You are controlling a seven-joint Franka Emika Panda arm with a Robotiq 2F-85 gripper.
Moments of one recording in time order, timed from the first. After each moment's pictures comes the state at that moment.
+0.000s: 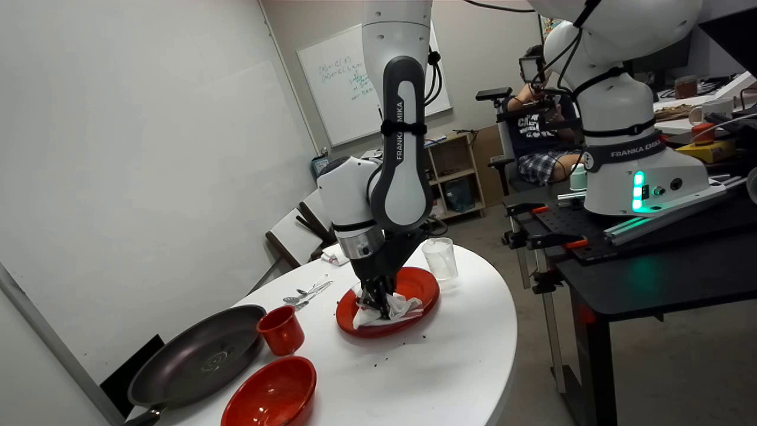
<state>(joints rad) 0.37 0.66 -0.13 -2.14 0.00 2.82 0.73</state>
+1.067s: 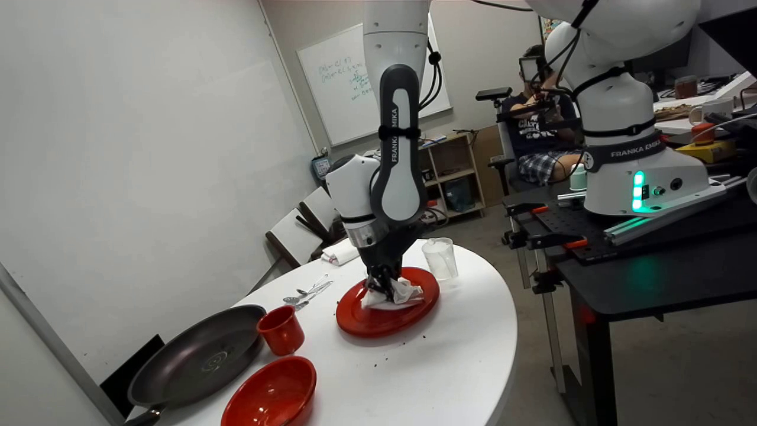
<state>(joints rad) 0.33 0.66 -0.20 -2.18 0.02 2.82 0.74</state>
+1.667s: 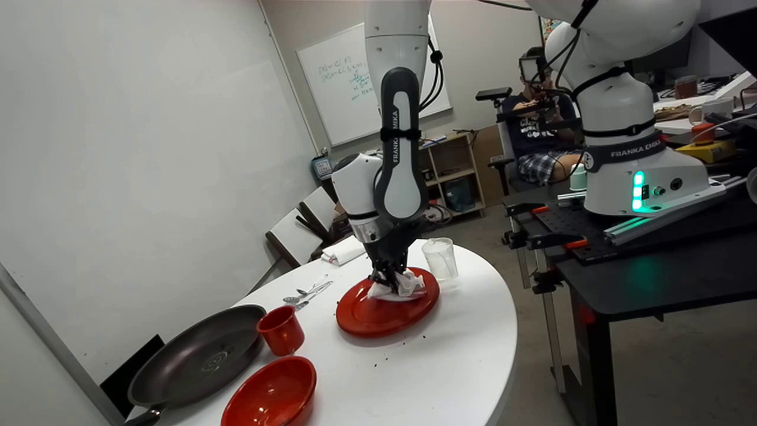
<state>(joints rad) 0.32 0.66 -0.24 -2.20 0.02 2.82 0.79</state>
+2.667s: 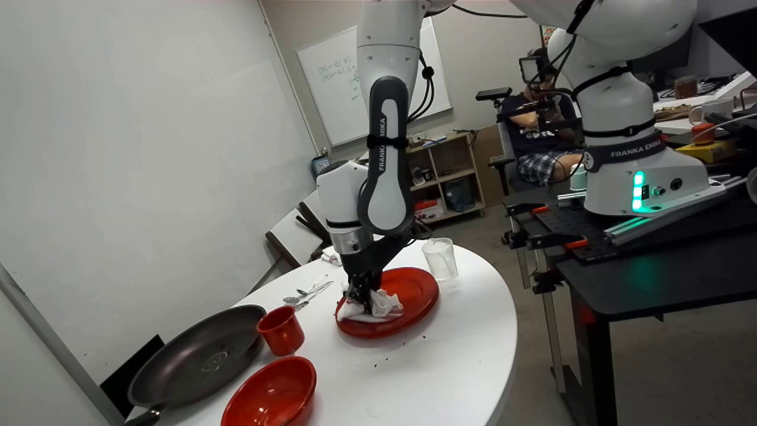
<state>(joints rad) 0.24 0.73 -0.10 -2.06 0.02 2.91 0.60</state>
